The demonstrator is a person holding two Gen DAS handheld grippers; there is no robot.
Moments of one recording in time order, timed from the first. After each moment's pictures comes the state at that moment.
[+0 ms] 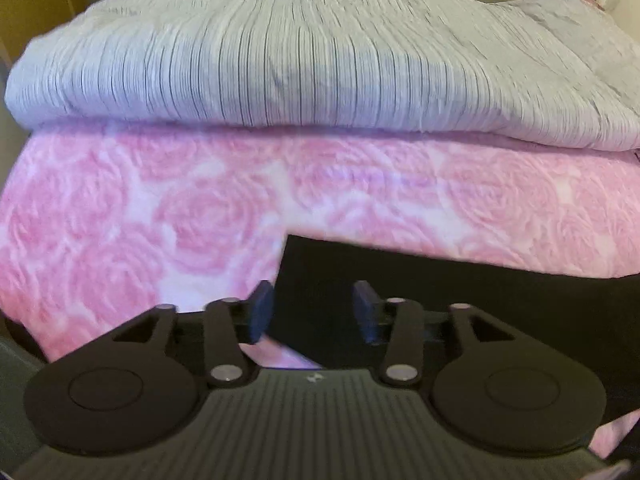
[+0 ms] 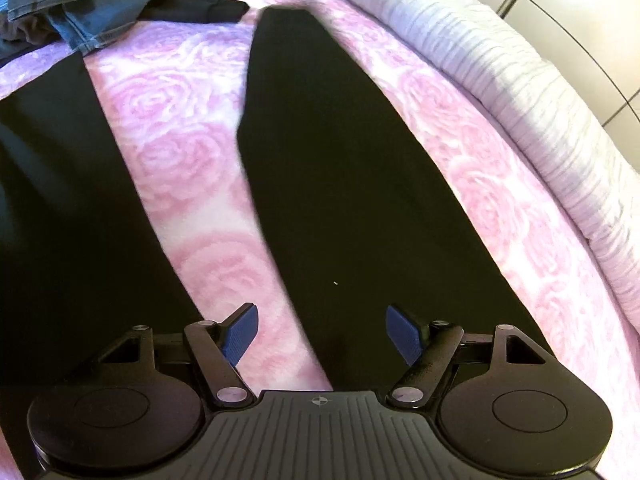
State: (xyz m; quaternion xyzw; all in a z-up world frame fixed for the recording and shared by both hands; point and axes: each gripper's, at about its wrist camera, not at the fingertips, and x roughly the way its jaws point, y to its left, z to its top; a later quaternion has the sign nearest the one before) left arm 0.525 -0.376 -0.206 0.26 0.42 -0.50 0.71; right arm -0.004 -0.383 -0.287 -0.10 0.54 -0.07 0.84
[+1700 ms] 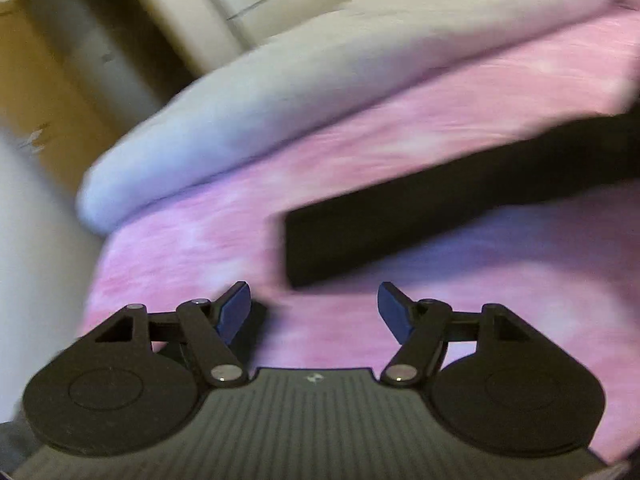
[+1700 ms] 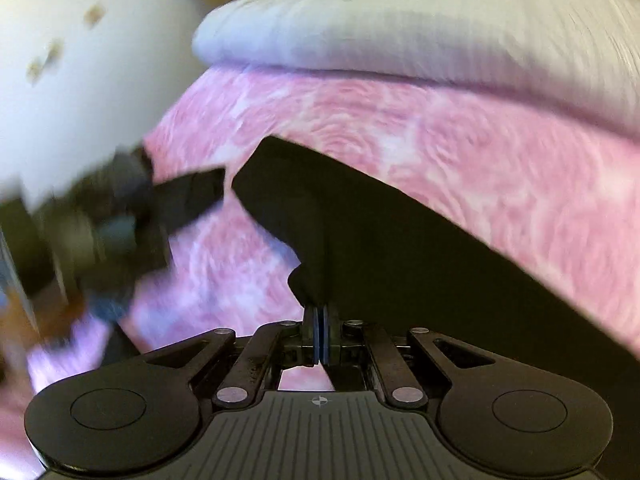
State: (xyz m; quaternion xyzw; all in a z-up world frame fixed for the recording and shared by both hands) left arm 0.363 -0.313 -0.260 0.40 0.17 -0.48 0.76; right arm 0.142 -0.502 -0.246 0.28 0.45 -0.03 0.85
